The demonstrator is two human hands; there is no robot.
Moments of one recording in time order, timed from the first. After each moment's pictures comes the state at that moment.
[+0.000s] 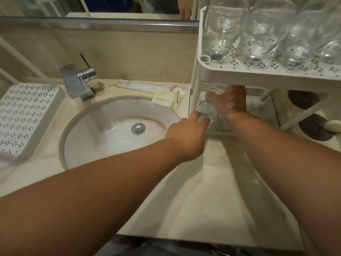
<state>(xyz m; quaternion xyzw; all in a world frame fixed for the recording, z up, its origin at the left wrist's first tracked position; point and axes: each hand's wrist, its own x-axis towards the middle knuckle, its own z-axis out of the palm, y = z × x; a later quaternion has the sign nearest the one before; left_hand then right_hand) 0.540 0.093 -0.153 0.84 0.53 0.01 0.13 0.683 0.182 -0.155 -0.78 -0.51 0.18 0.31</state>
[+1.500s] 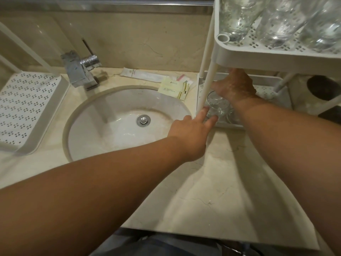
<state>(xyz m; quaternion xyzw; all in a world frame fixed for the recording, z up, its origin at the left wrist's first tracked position) 0.526 0.084 -0.173 0.85 0.51 -0.05 0.10 0.666 0.204 -0.152 -0.83 -0.50 0.21 0.15</state>
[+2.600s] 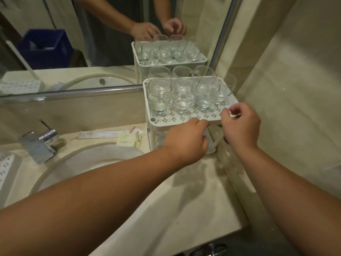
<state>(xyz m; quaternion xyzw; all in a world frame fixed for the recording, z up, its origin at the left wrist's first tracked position) 0.602 0.094 -0.011 0.89 0.36 0.22 0.14 0.764 0.064 -0.004 -0.79 -0.39 -0.03 0.46</state>
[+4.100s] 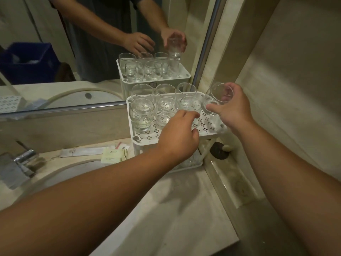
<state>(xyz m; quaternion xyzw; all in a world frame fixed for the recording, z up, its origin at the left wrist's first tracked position) 0.638 0.123 0.024 0.84 0.38 0.31 0.25 0.832 0.126 0.051 -0.77 -0.42 0.10 0.46</state>
